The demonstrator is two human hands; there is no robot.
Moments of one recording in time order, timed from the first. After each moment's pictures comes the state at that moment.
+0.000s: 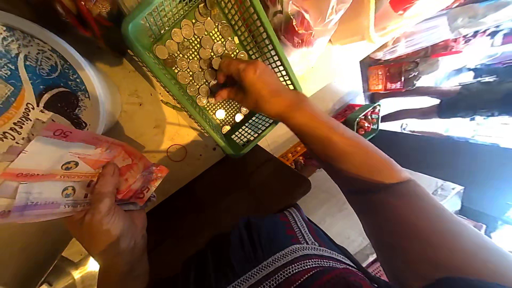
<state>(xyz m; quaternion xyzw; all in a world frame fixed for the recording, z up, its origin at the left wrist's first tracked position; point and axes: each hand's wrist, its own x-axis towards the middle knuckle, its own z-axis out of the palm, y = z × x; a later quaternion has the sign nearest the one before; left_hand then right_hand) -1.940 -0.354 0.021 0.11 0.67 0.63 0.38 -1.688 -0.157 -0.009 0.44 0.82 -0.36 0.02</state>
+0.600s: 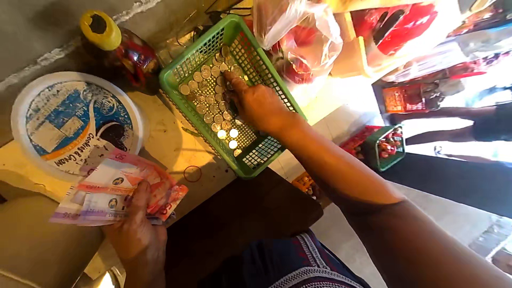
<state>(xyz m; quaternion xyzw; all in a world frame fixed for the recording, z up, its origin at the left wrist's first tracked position) -1.934 -0.351 0.023 0.08 0.68 0.62 0.39 -1.721 -0.141 0.003 0.56 0.77 -0.24 0.16</state>
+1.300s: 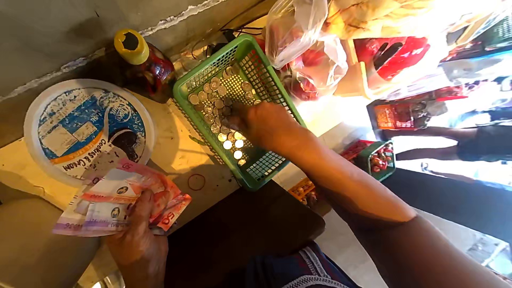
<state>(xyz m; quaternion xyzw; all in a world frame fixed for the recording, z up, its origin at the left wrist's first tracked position) -1.936 -0.350 0.026 0.08 0.66 0.65 0.37 -1.739 -0.148 0.033 0.53 0.79 -0.21 0.23</state>
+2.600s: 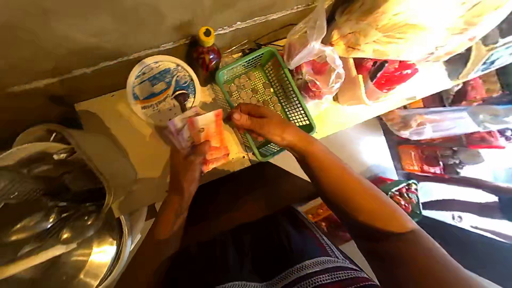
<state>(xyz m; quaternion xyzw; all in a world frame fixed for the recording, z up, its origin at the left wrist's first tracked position) -1.936 -0.363 0.053 0.18 0.65 0.54 0.51 -1.755 -0.218 0.075 0.41 0.64 -0.66 -0.04</state>
